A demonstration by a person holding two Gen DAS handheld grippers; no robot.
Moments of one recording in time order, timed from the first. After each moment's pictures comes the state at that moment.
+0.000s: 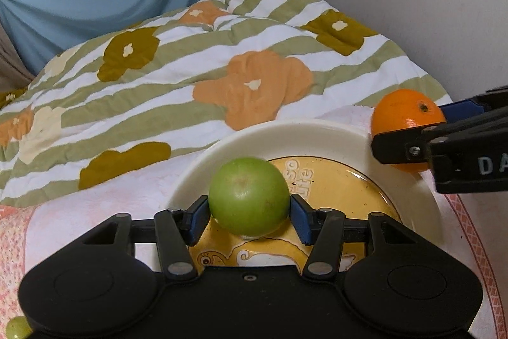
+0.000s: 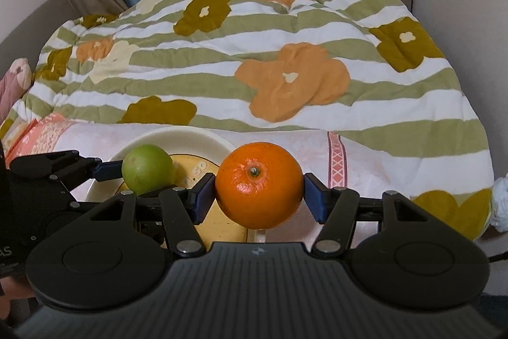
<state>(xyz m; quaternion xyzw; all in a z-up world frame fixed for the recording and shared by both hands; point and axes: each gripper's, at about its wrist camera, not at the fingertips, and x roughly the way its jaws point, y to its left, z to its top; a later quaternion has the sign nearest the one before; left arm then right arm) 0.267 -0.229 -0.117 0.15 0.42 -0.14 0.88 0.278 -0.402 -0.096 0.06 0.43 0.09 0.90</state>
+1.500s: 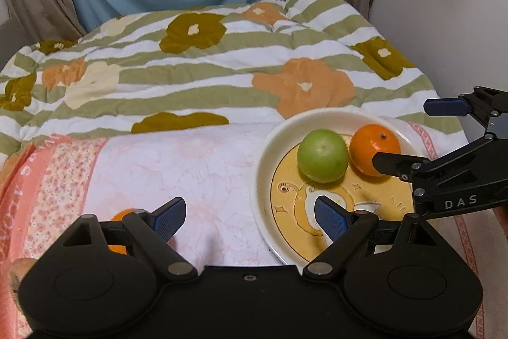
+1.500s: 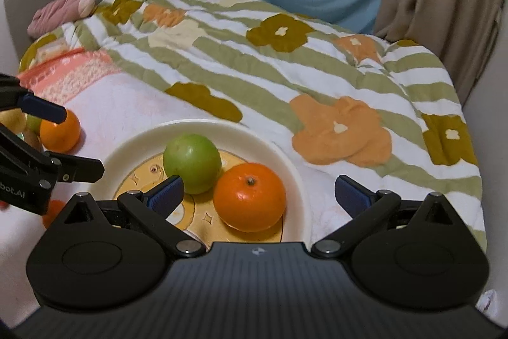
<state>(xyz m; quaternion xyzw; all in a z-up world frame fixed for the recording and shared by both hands) 0.207 -0.151 -0.069 0.06 0.43 -0.06 0.90 0.246 -0.348 -0.088 -0.11 0.34 0.19 0.91</state>
